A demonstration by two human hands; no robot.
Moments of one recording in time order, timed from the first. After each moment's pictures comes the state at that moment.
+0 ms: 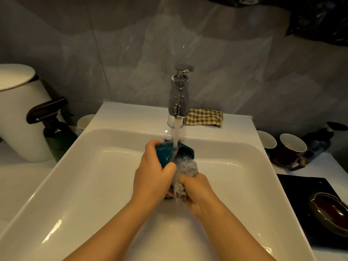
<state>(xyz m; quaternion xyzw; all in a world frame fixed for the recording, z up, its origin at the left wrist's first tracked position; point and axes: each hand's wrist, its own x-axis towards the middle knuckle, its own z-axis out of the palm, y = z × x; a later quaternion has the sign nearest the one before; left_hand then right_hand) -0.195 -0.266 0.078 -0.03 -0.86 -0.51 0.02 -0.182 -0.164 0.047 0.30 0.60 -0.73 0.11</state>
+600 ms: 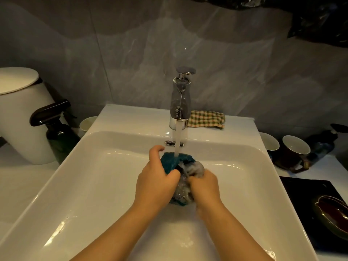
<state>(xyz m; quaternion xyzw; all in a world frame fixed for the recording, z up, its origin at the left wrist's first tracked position) -0.192 -0.264 0.077 -0.03 -0.87 -0.49 0.00 -0.183 -0.158 0.049 0.31 0.70 -0.64 0.03</state>
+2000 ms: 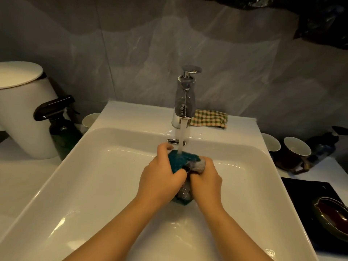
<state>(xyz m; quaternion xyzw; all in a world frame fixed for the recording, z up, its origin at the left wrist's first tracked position) -0.194 -0.268 0.081 -0.10 -0.89 -0.44 -0.02 -0.181 -0.156 0.046 0.21 0.83 -0.51 -0.09</state>
